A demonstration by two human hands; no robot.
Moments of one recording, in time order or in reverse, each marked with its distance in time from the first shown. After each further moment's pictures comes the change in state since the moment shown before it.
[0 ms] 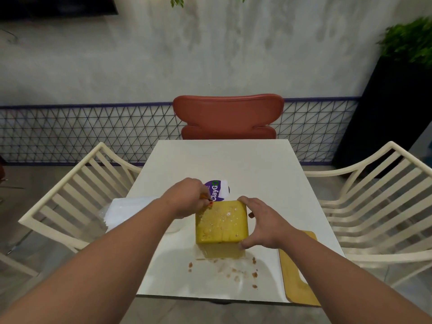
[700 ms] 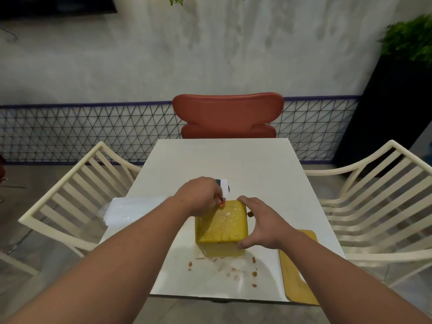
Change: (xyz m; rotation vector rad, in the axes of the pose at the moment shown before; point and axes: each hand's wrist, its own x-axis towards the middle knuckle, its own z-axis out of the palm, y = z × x) left_hand 0.010 0.030 0.001 0.055 -0.017 0.037; right_hand 0.002 0.007 0.004 0.048 0.022 -0.031
